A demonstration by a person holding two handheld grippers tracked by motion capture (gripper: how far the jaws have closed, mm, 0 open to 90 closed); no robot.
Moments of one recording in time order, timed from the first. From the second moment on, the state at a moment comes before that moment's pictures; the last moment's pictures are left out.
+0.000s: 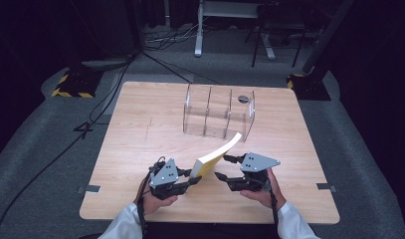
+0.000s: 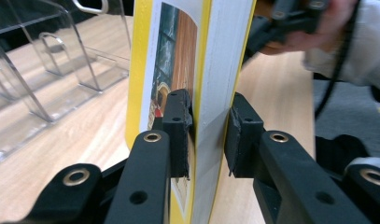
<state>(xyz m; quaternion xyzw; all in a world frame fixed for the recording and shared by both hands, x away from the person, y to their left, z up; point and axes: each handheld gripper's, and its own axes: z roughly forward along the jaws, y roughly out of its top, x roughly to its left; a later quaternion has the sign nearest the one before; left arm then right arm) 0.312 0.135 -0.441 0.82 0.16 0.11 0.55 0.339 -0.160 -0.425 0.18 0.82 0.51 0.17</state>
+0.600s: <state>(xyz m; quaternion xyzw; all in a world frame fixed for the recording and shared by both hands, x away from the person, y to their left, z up) 0.321 0.183 -0.445 0.80 0.16 0.06 0.58 0.377 -0.158 -0.423 0.08 0.85 0.52 0.09</state>
